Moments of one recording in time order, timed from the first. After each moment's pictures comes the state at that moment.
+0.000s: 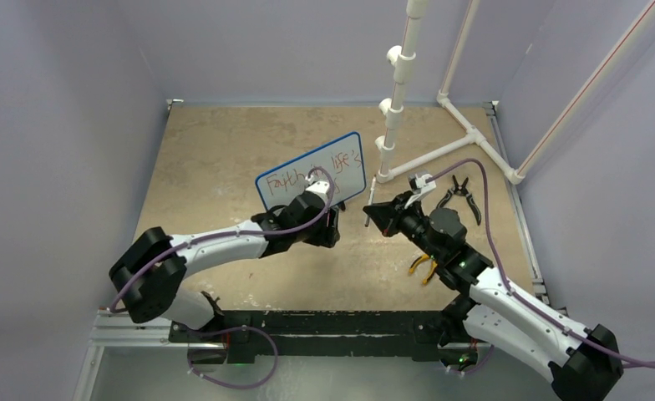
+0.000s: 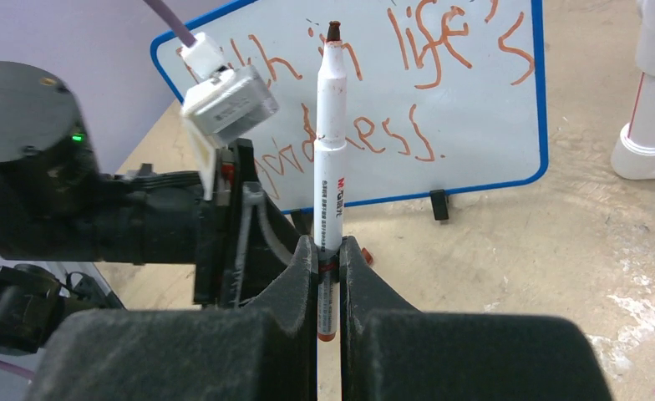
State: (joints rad) left arm -0.89 1.42 0.80 -0.10 -0.08 -0.55; right arm 0.68 0.77 0.46 0.21 -0.02 0.45
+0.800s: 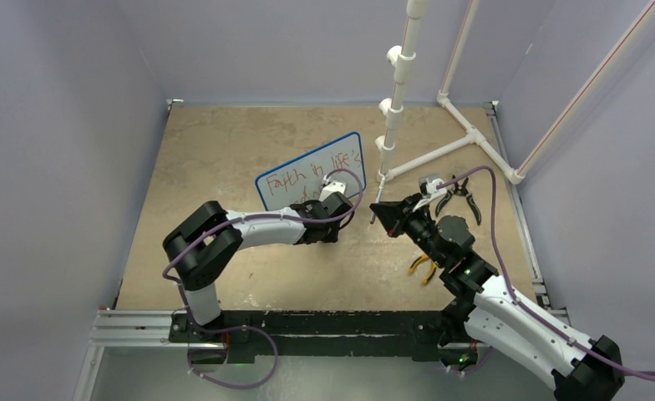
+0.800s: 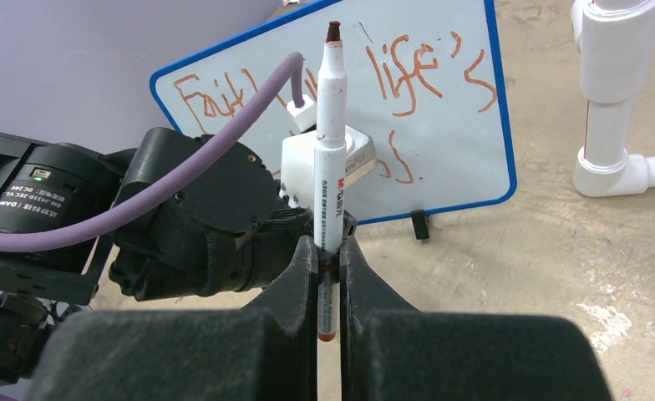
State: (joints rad) left arm -0.93 1.79 1.04 -0.26 -0.38 -0.59; right arm 0.68 0.67 0.40 0.25 0.05 0.44
